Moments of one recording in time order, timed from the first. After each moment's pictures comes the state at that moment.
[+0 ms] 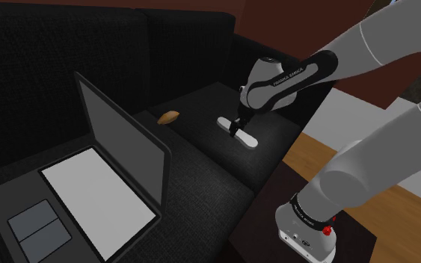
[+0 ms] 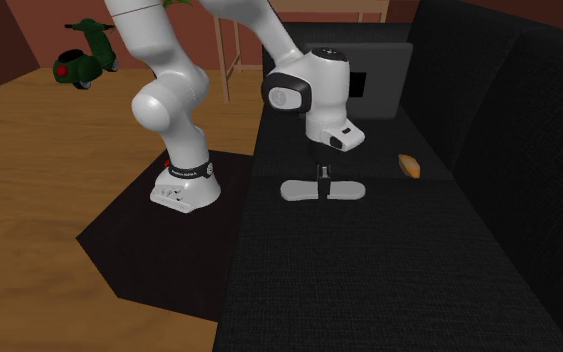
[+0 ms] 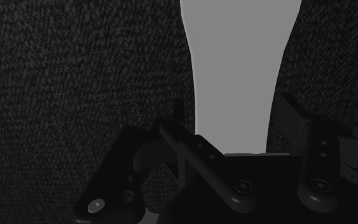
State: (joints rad) arm -0.01 -0.21 -0.11 -2.75 -0.04 2.59 -0.24
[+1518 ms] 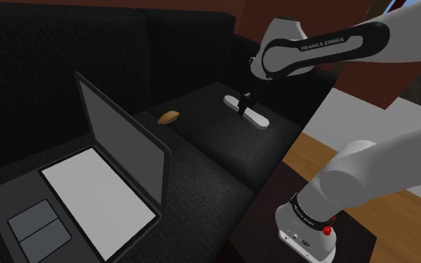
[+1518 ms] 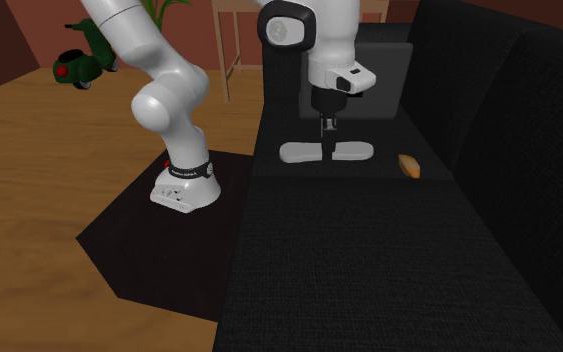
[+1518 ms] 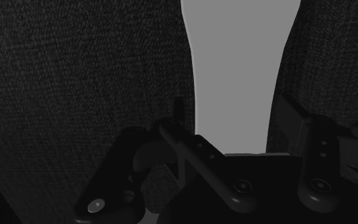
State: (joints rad) arm -0.01 -0.47 -0.09 -2.61 -0.05 2.20 -0.22
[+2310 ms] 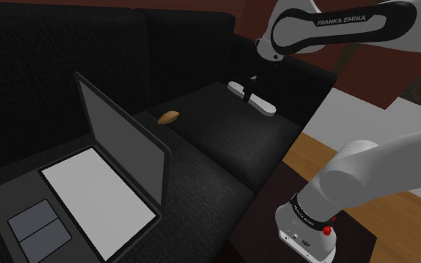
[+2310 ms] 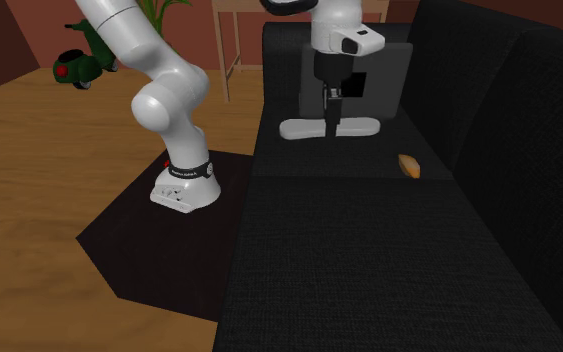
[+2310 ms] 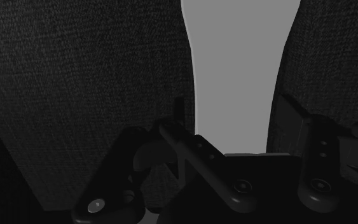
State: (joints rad) arm -0.01 -0.52 -0.08 -2.49 -0.04 2.02 -0.22
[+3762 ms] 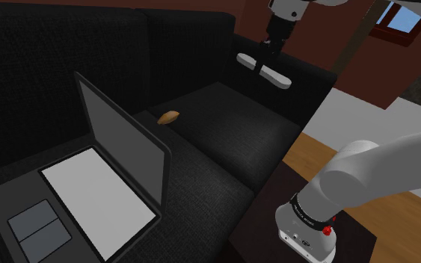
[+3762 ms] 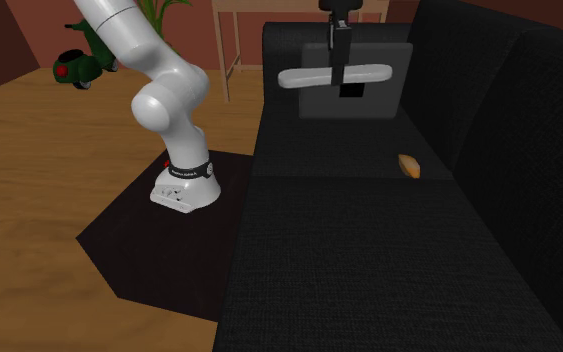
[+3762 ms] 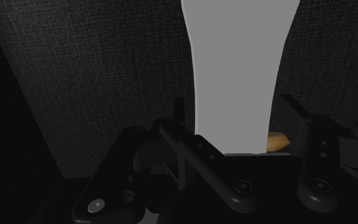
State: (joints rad) arm -0.01 -0.54 -0.08 -2.20 -0.04 1.72 -0.22
